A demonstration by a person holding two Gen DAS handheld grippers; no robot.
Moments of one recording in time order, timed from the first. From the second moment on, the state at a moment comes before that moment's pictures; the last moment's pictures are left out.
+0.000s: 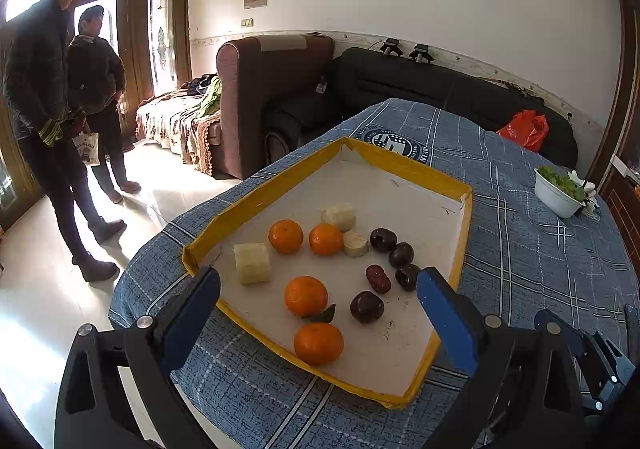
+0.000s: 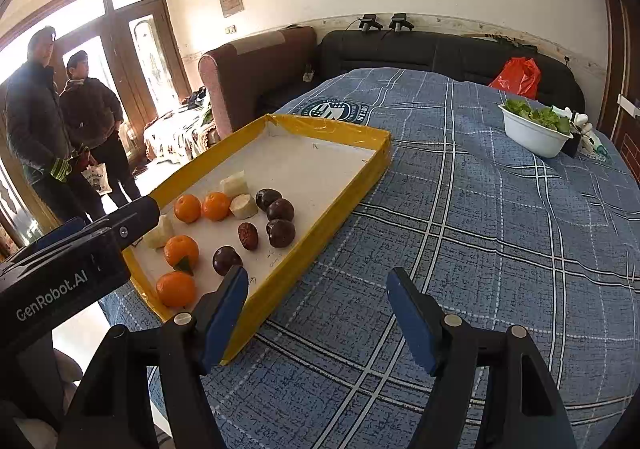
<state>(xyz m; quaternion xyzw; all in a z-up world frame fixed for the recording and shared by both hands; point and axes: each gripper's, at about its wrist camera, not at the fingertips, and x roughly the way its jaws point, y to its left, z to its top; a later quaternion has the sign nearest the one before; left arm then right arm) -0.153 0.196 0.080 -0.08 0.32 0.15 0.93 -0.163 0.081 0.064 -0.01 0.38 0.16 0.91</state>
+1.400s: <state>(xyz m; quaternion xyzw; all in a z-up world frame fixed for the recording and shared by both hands) -0.163 0.209 0.093 -0.09 0.26 0.18 0.95 -0.159 0.089 0.057 -0.01 0.39 0.17 0.91</state>
